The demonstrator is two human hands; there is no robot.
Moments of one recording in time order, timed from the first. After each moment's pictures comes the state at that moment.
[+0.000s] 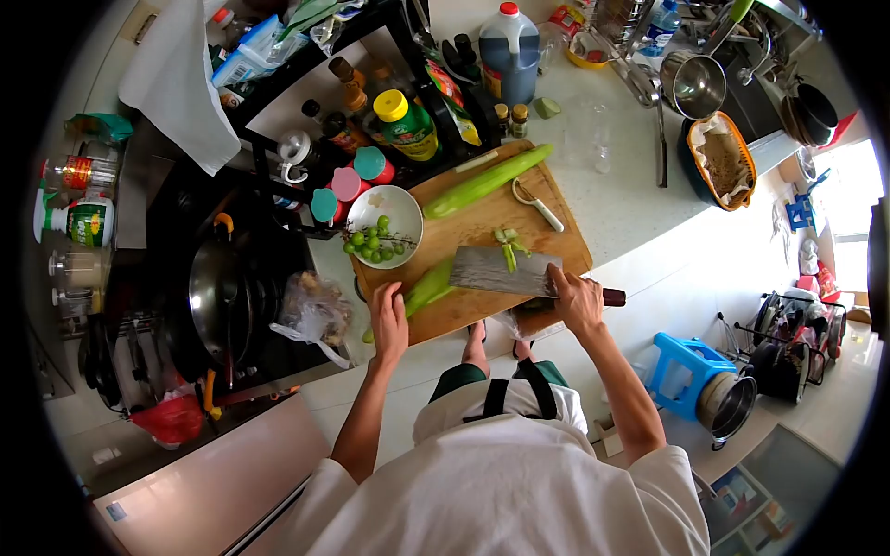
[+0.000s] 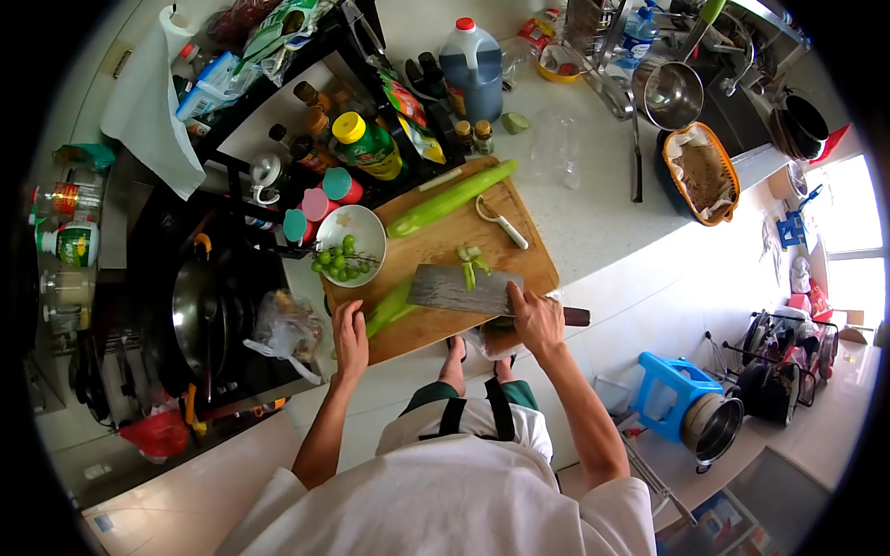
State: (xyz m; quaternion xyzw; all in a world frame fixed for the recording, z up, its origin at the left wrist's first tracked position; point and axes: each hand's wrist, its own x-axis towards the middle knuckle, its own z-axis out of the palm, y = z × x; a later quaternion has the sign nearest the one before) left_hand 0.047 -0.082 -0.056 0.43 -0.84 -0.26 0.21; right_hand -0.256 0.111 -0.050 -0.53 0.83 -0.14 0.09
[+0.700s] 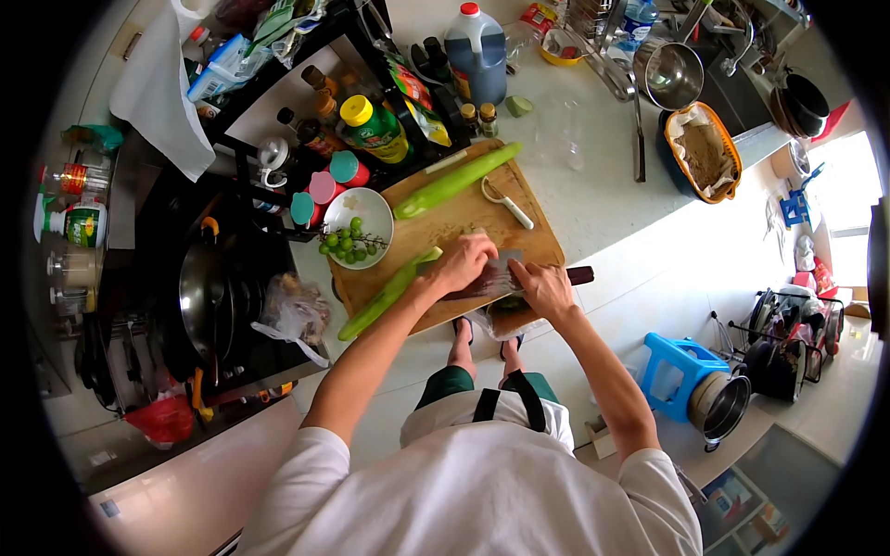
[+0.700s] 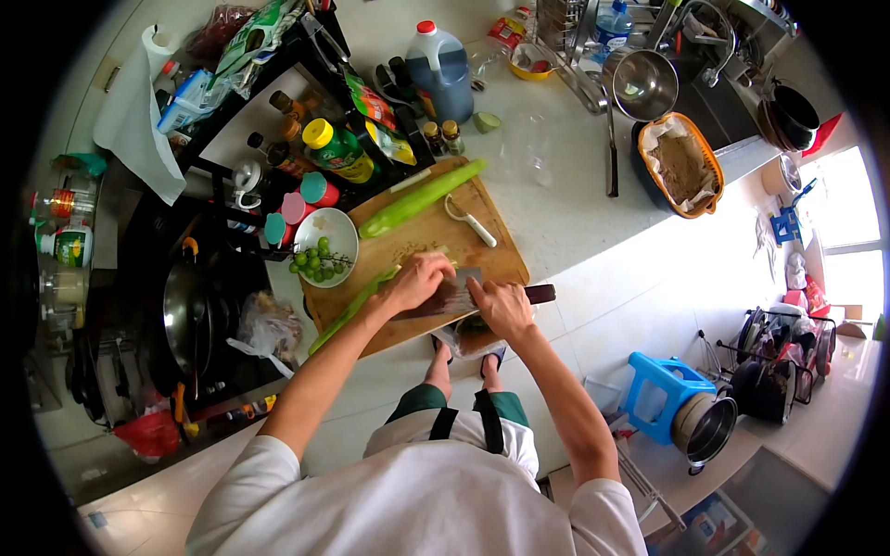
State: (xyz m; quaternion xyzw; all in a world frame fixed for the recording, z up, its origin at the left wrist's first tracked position) left_hand -0.156 -0.081 -0.048 0.13 -0.90 -0.41 0.00; right_hand -0.280 0.108 -0.073 -0.62 0.76 -0.17 0.07
